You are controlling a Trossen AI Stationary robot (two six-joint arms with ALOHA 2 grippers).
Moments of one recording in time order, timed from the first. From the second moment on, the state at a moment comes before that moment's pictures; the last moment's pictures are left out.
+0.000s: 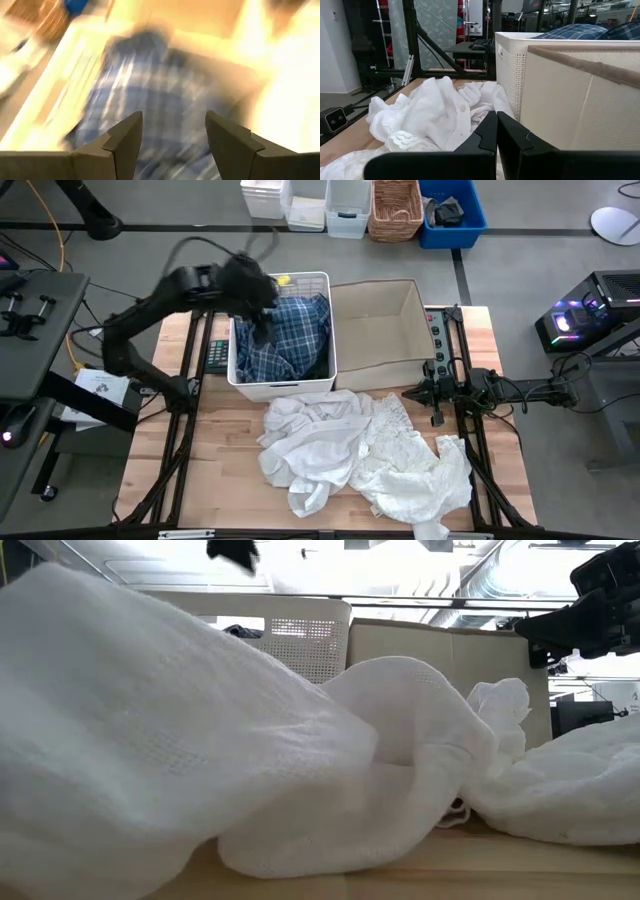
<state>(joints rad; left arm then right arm) 0.39 1.46 1.82 -1.19 -0.05 0.06 0.06 0.03 0.01 0.01 0.00 -0.03</state>
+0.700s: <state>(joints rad) -0.41 1.00 0.92 0.00 -0.78 -0.64 0.06 0.03 0.01 0.02 0.00 -0.03</state>
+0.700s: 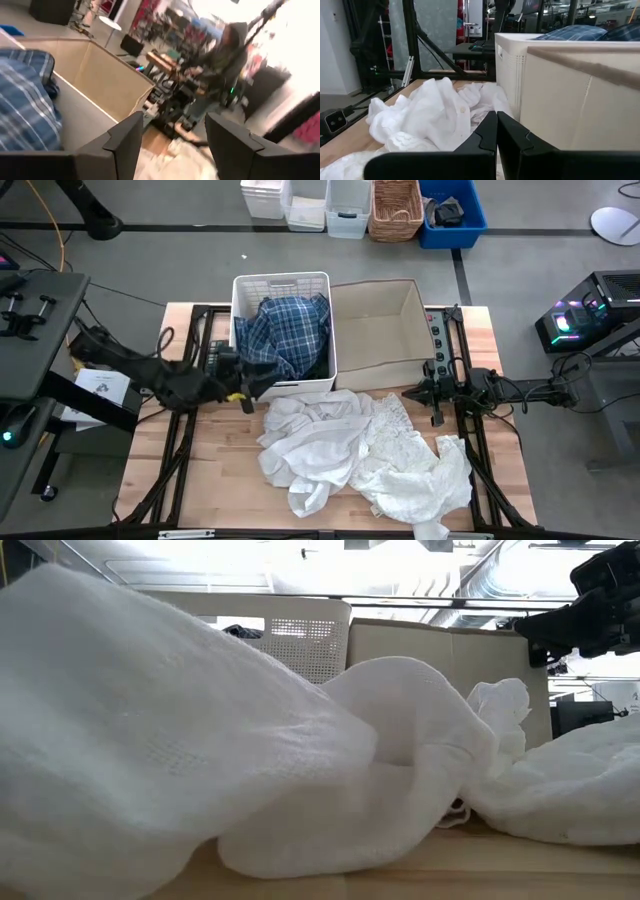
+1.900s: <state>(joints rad) -0.44 0.64 0.93 -0.04 -0.79 -0.14 0.23 1.79 1.62 -0.73 -0.01 0.20</state>
